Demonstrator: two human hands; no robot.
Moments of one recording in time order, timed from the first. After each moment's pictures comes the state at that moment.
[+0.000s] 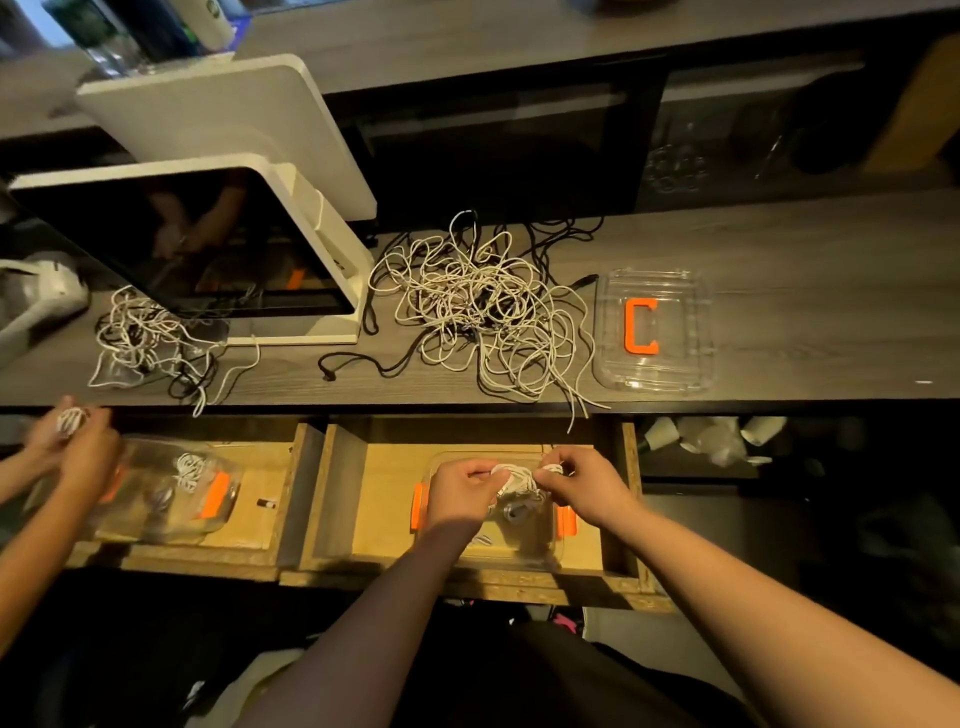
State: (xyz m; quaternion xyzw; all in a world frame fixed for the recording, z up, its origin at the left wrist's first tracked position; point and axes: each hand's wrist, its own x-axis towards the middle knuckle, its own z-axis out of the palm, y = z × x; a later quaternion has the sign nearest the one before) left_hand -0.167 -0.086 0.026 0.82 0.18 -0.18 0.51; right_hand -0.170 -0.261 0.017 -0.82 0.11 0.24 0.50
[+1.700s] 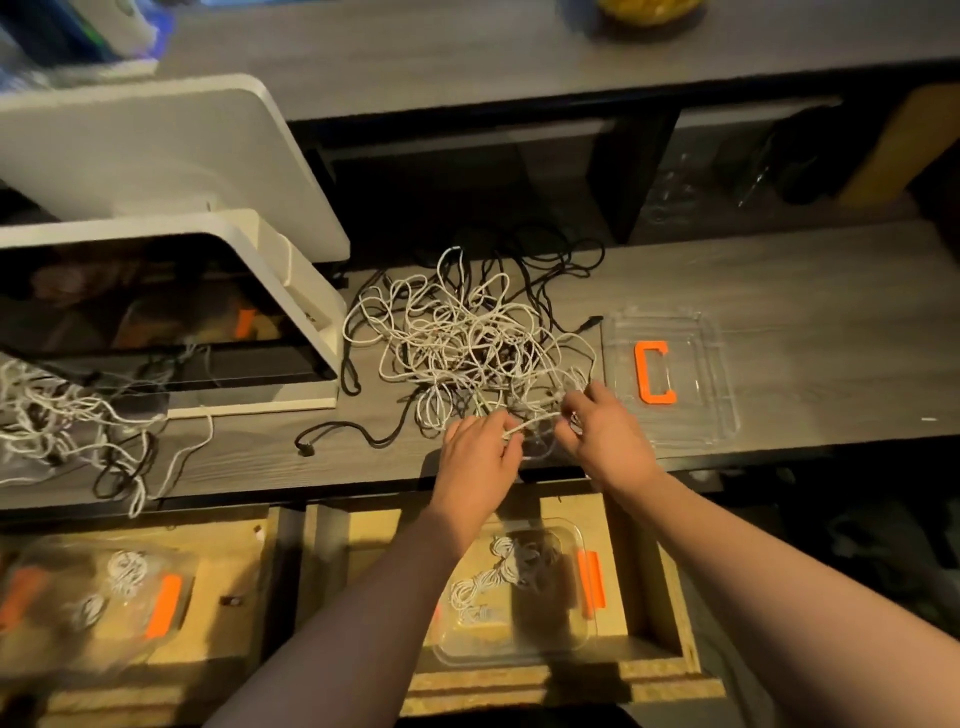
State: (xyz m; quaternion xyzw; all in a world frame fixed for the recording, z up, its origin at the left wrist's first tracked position) left_hand -0.020 -0.068 0.007 0.94 -0.15 -0.09 0.30; right_hand -0.034 -0.251 0.005 -0.97 0.04 0.06 0.23
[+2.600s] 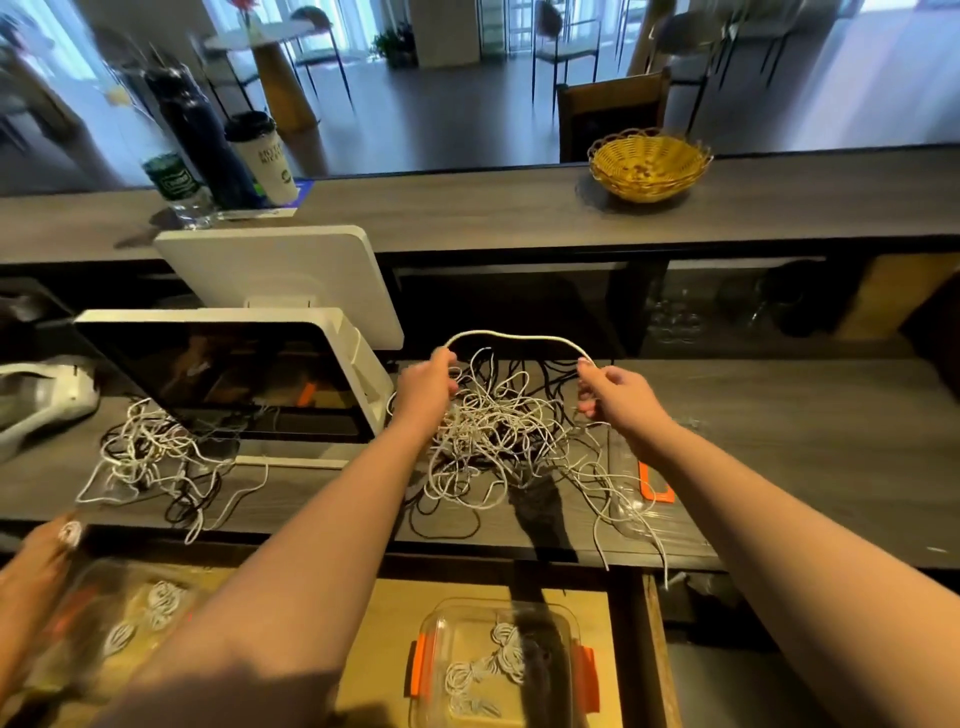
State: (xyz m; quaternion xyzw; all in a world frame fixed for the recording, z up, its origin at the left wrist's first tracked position) left_hand 0.067 -0.058 0.168 0.79 0.16 -0.05 0.59; right_hand 0.033 -0.287 0.147 -0.71 0.16 0.06 0.68
